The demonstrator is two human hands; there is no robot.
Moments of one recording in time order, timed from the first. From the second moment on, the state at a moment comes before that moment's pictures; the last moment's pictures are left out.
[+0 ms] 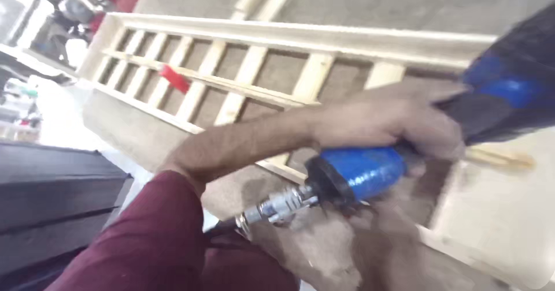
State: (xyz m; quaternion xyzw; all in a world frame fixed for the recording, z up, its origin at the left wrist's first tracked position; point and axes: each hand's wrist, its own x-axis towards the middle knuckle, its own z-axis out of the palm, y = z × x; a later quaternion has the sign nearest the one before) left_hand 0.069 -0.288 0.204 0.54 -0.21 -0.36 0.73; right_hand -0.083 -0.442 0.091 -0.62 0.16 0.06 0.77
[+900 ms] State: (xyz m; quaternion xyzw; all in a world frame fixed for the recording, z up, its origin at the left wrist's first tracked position) left_hand -0.336 0.476 0.112 0.83 0.08 -0.20 0.51; right_hand -0.167 0.237 0.203 -0.58 -0.13 0.48 0.64
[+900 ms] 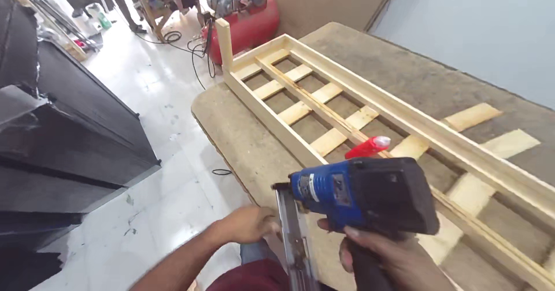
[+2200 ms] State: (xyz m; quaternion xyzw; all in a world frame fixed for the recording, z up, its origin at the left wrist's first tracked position) left_hand 0.069 0.988 -0.004 0.43 0.27 -0.14 0.85; right_hand 0.386 0.893 -0.013 -0.39 -0.02 0.77 0.51
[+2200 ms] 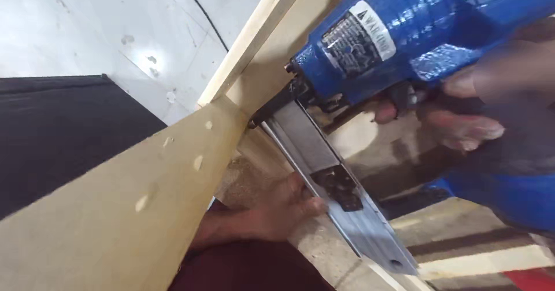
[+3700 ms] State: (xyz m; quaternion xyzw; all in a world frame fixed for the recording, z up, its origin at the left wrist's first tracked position) left_hand 0.033 1.001 -0.025 0.51 0.22 0.01 0.83; right_hand 0.341 0.923 -0.025 -0.44 0.05 0.69 0.57
